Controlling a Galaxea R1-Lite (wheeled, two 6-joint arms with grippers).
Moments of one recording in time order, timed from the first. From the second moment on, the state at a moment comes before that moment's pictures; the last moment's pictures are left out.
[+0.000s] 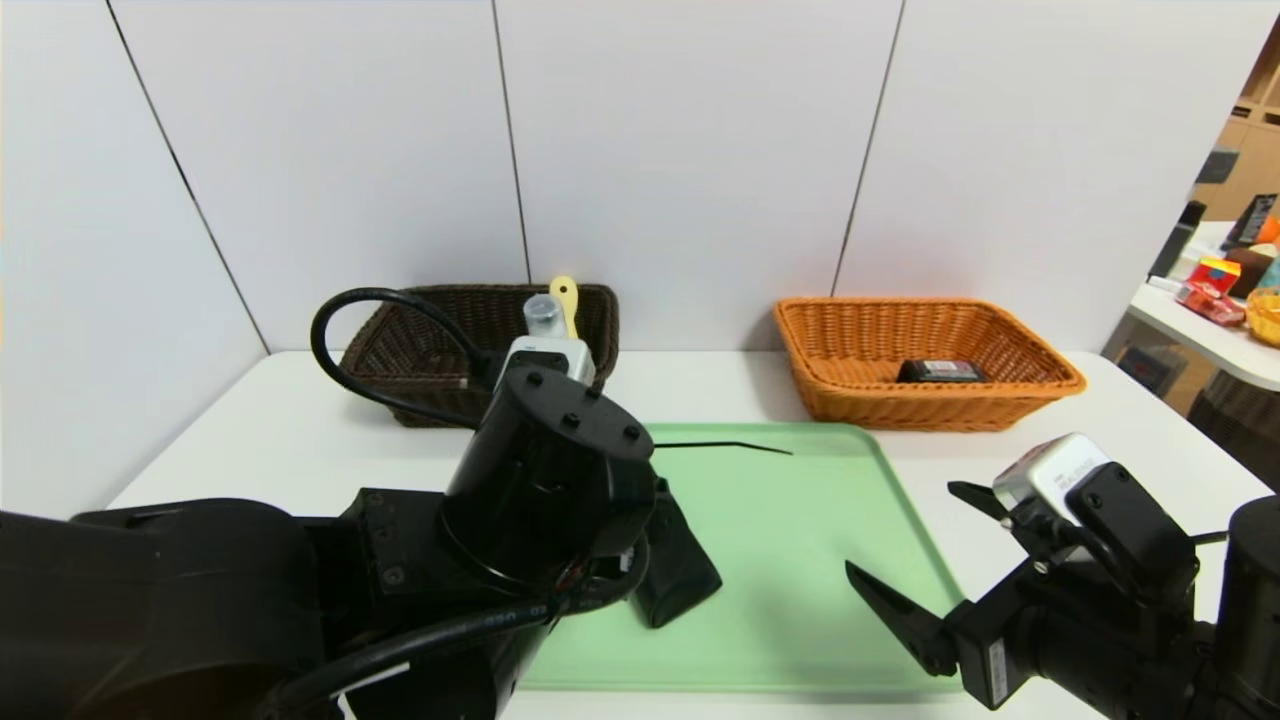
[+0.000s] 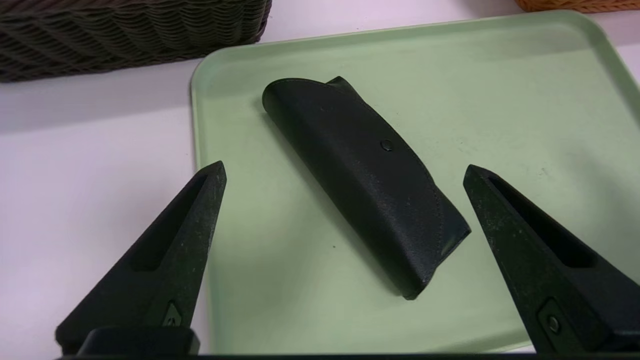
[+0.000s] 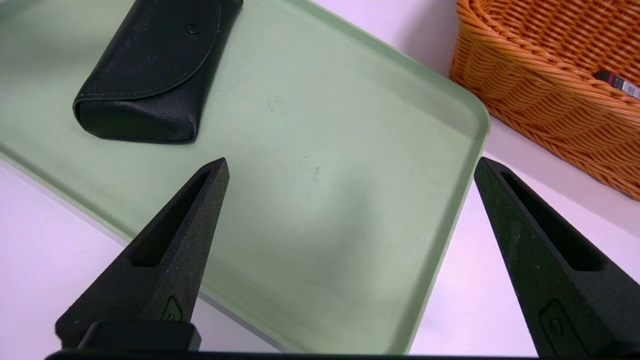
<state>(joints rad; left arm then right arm) -1.00 1.67 -0.95 -0.18 0.66 -0.48 0.76 1.33 -0.31 -0.69 -0.34 -0.13</state>
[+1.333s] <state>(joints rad) -0.99 1.97 -1.72 0.81 0.33 -1.05 0.75 1.25 -0.28 -0.69 -0.33 -0.13</state>
